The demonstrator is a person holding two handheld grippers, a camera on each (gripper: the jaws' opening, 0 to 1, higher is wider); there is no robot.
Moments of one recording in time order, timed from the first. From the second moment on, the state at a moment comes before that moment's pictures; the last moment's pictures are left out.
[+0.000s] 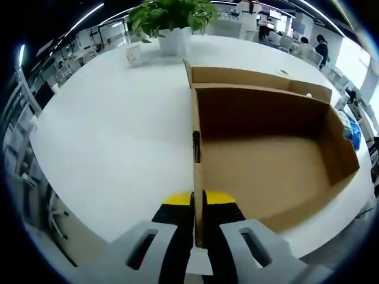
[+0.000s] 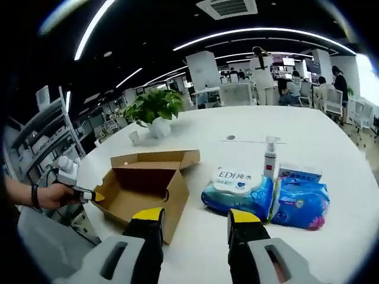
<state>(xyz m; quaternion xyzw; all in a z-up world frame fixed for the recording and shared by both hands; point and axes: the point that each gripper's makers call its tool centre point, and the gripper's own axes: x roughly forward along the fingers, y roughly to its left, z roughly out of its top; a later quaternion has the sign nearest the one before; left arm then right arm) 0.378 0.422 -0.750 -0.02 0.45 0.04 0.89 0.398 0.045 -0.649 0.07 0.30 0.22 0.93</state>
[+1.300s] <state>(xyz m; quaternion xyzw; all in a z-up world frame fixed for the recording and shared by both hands) 0.380 0.423 -0.752 -0.04 0.44 0.05 0.89 0.590 0.145 -0.677 0.07 0.37 0.22 0.90</state>
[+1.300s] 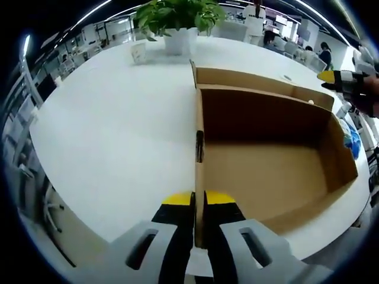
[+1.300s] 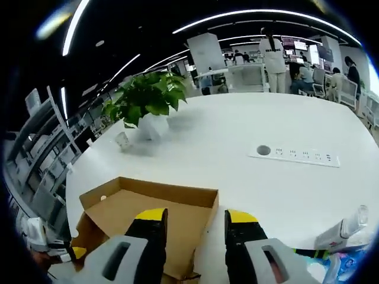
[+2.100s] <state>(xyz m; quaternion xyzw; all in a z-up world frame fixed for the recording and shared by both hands) 0.380 0.423 -0.752 -0.03 0.44 0.05 0.89 0.613 0.146 -0.756 0.01 0.47 0.18 0.87</state>
